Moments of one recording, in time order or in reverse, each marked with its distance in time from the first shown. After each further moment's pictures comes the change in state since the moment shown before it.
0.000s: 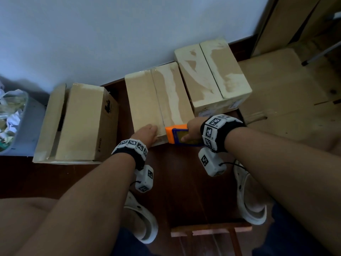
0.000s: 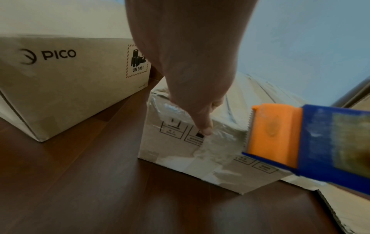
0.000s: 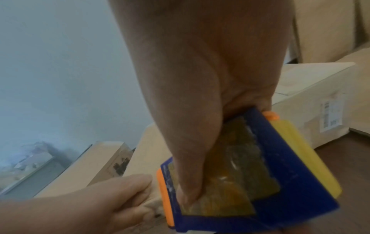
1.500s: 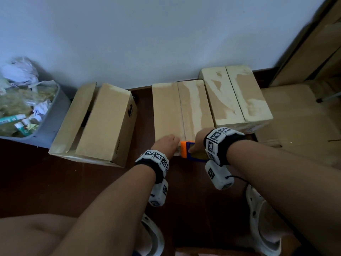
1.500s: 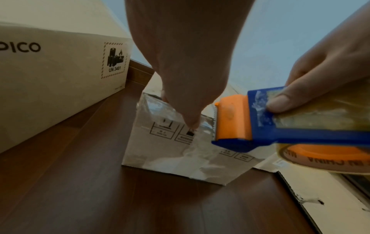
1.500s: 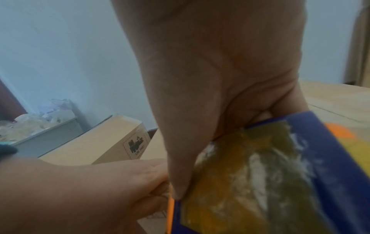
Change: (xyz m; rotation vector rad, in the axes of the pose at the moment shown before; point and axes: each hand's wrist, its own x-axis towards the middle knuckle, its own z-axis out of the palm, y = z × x) left_hand -0.010 0.002 0.004 0.027 0.054 0.053; right_hand -0.034 -0.074 -0.035 -0.053 -0.003 0.040
